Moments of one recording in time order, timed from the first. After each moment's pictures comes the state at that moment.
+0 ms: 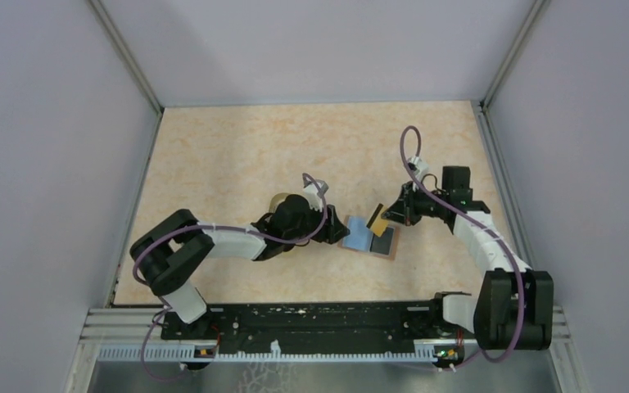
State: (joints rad) left arm -0.89 1.66 0.65 0.60 0.12 -0.60; right arm -0.01 1.20 0.70 -0.38 -0.96 -0.18
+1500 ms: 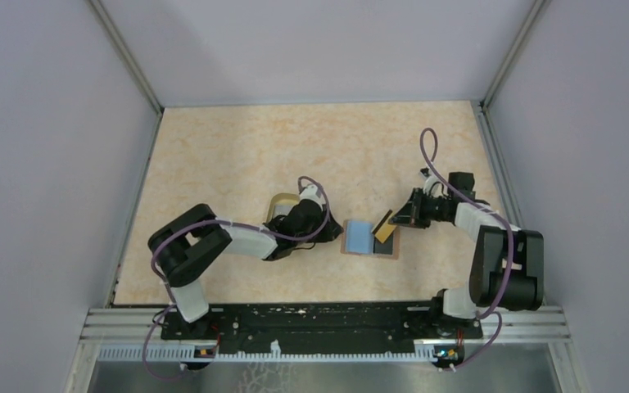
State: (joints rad) left arm -0.94 1.83 0.77 0.50 -0.14 -0.84; right arm -0.14 1.41 0.65 -0.29 -0.91 0.11
